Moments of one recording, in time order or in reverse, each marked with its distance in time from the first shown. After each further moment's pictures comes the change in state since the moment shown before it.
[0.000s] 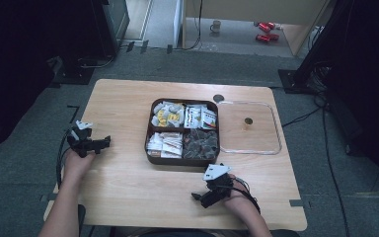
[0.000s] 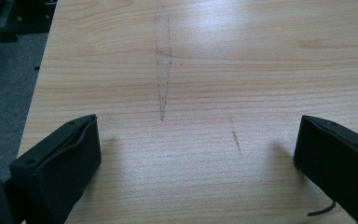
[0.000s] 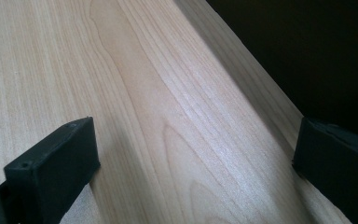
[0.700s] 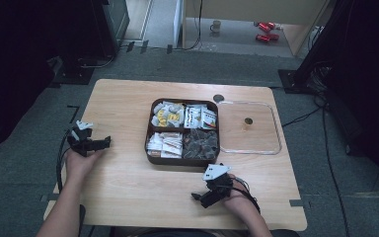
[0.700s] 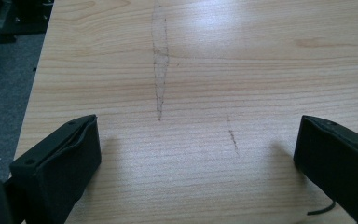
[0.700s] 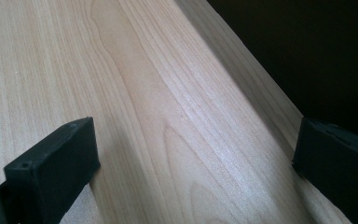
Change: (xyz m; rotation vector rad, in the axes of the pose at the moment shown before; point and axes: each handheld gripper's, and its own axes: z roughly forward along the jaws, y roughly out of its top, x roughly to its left) left arm -0.001 0.000 0.000 0.000 -0.008 0.010; right arm 0.000 0.001 0.001 -0.001 0.005 -0.005
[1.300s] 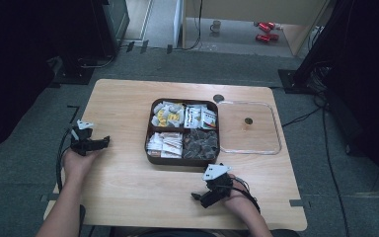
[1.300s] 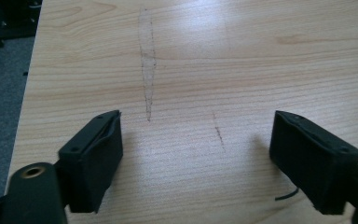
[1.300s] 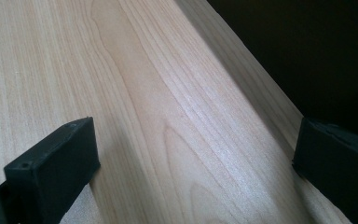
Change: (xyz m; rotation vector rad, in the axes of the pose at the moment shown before) left arm 0.000 0.004 -0.007 0.016 -0.040 0.039; right arm 0.000 0.000 0.000 0.000 0.001 0.000
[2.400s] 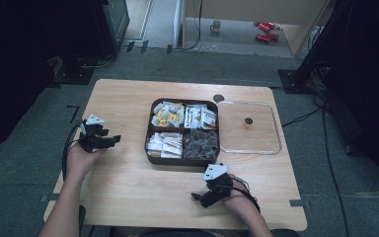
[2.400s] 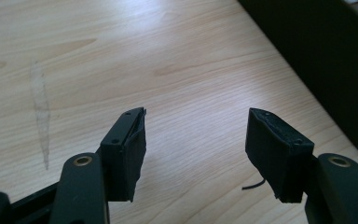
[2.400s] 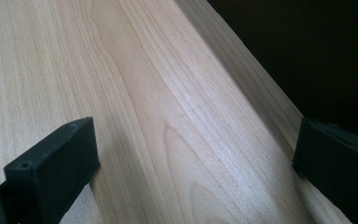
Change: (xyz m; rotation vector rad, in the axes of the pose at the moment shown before) left arm -0.037 0.030 -0.026 0.013 -0.252 0.135; right arm 0.000 0.000 0.000 0.001 0.000 -0.001
